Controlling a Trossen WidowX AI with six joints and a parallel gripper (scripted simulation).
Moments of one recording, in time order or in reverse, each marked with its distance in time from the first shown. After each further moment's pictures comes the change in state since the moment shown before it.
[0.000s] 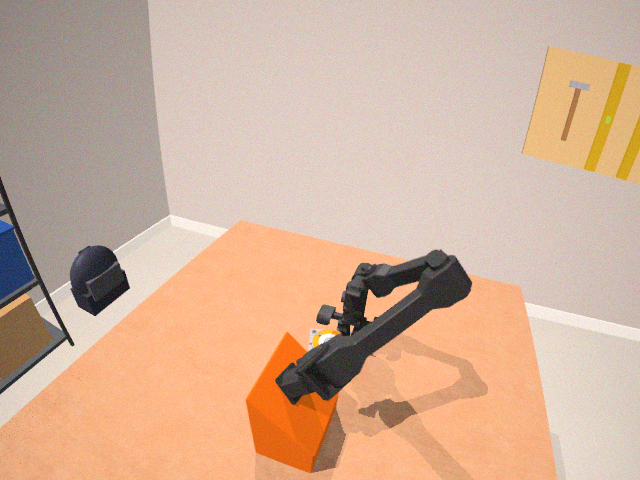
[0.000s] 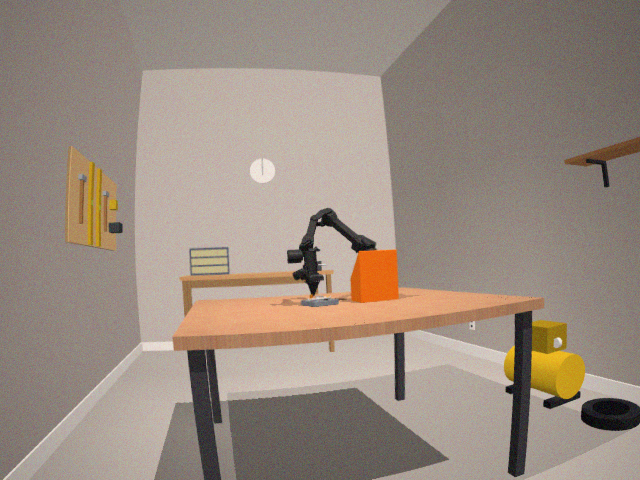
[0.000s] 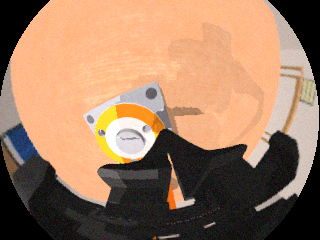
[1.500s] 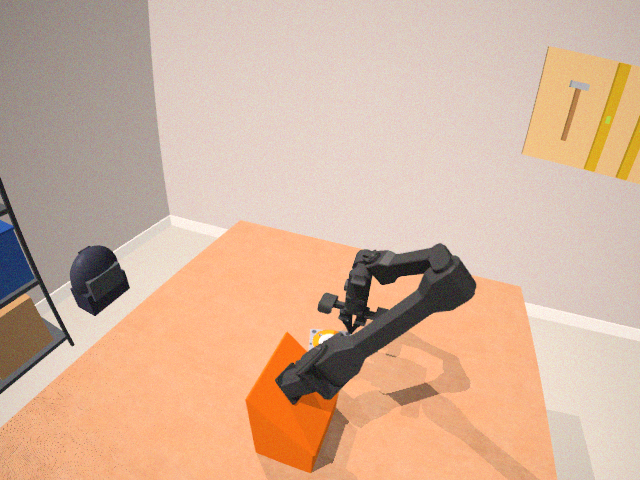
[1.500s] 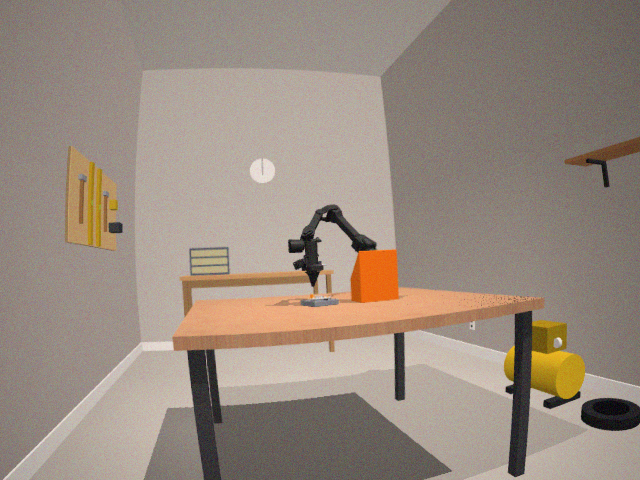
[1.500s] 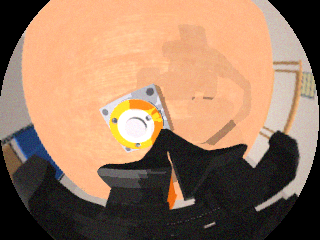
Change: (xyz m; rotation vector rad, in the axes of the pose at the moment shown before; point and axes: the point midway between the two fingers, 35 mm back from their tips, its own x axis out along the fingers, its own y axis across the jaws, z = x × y) arm -0.044 -0.002 -0.005 0.036 -0.033 0.020
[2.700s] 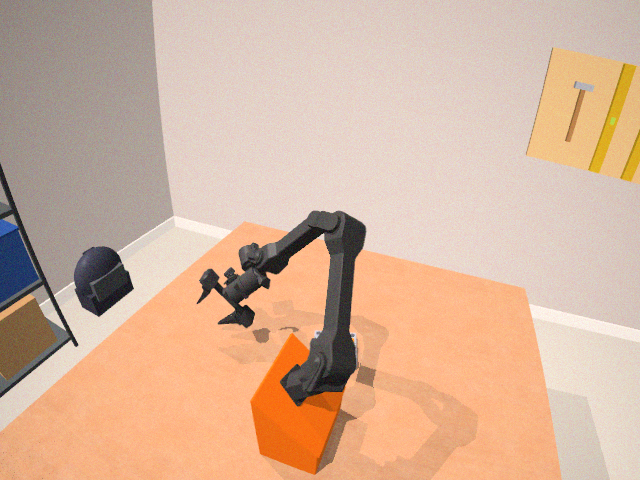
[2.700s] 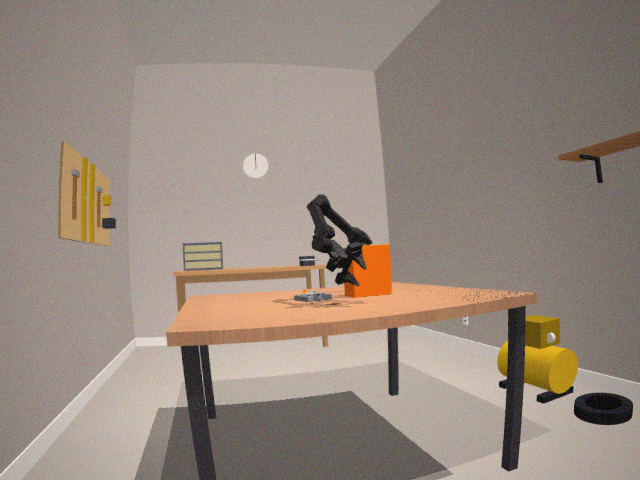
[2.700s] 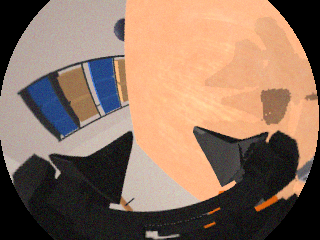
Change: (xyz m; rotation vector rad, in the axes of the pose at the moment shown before) arm -0.014 0.377 -0.109 -0.285 0.339 0.825
